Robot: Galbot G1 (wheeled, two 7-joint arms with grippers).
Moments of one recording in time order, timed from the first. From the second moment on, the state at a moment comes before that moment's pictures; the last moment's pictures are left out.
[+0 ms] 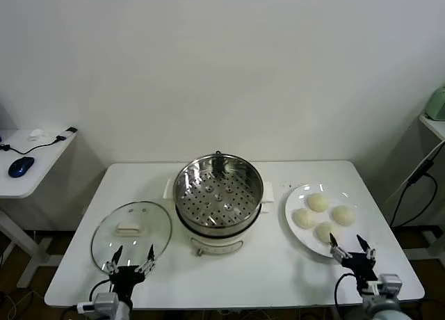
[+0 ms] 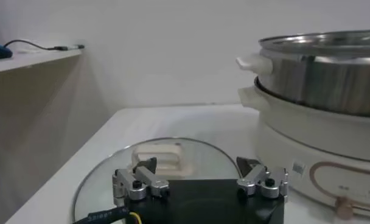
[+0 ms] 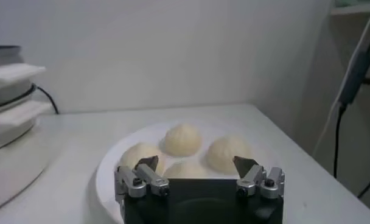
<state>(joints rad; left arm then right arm) 1.65 -1.48 -0.60 -1.98 -0.07 0.15 -0.04 -1.46 1.12 0.65 1.78 0.47 -0.14 0.03</state>
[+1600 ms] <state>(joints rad) 1.64 -1.47 -0.58 -1.91 -0.09 0.11 -0.04 0.21 0.92 -1.09 0.65 0.12 0.05 -1.11</state>
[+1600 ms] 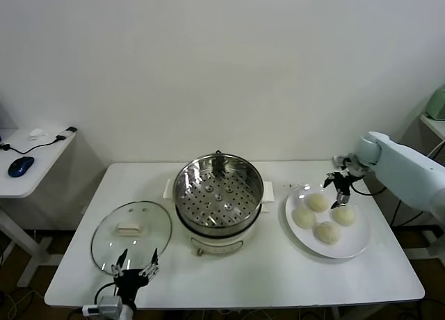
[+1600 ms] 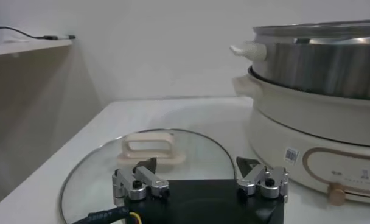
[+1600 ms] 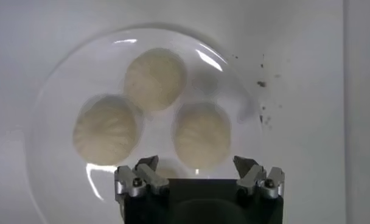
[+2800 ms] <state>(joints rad) 1.65 -1.48 -0.56 -1.95 -0.07 0.13 -0.04 0.53 1.03 -1.31 0.76 0.29 0.05 -1.16</state>
